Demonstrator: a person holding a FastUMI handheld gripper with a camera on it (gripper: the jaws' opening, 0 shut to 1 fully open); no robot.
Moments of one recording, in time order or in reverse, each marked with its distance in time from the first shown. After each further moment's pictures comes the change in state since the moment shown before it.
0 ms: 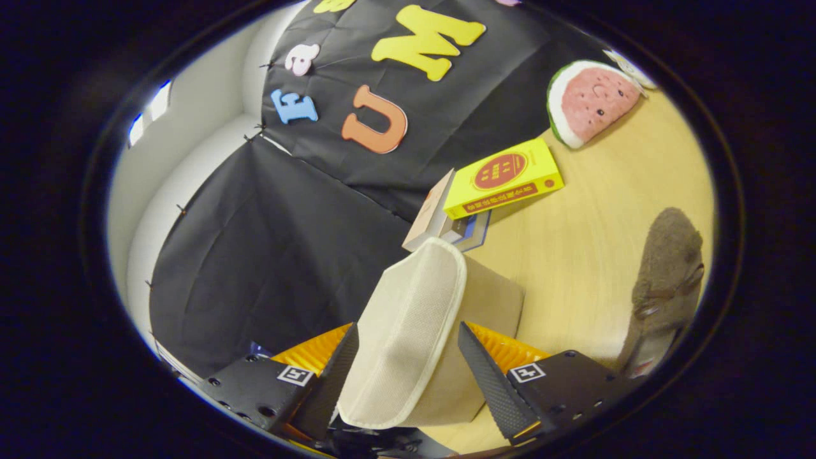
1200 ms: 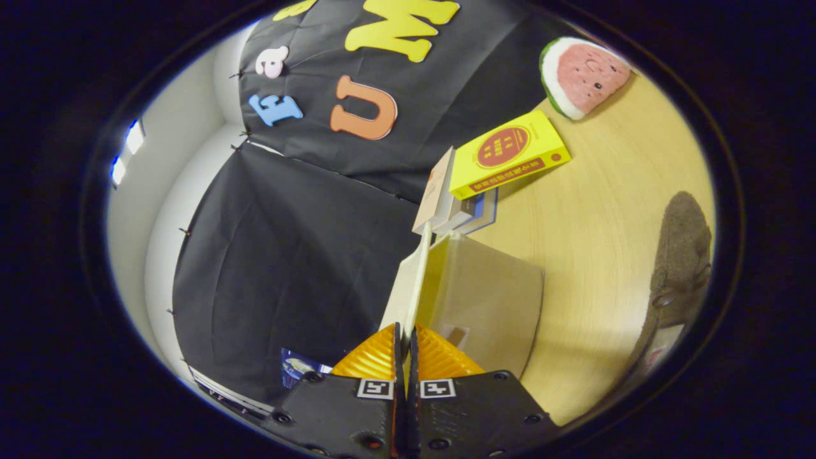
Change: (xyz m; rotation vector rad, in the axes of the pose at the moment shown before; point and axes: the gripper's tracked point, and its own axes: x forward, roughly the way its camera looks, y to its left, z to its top) arm -0.016 0.050 0.017 0.069 0.083 0.036
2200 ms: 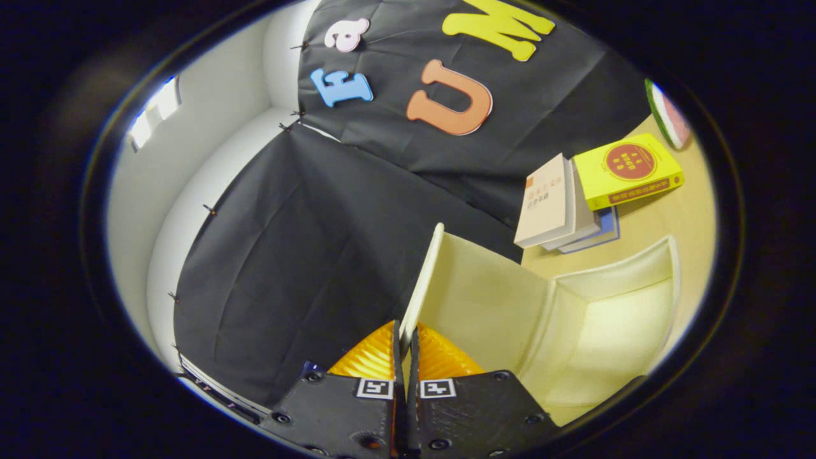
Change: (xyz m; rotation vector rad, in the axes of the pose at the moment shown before) arm 0.143 0.205 -0.027 -0.125 -0.055 0.111
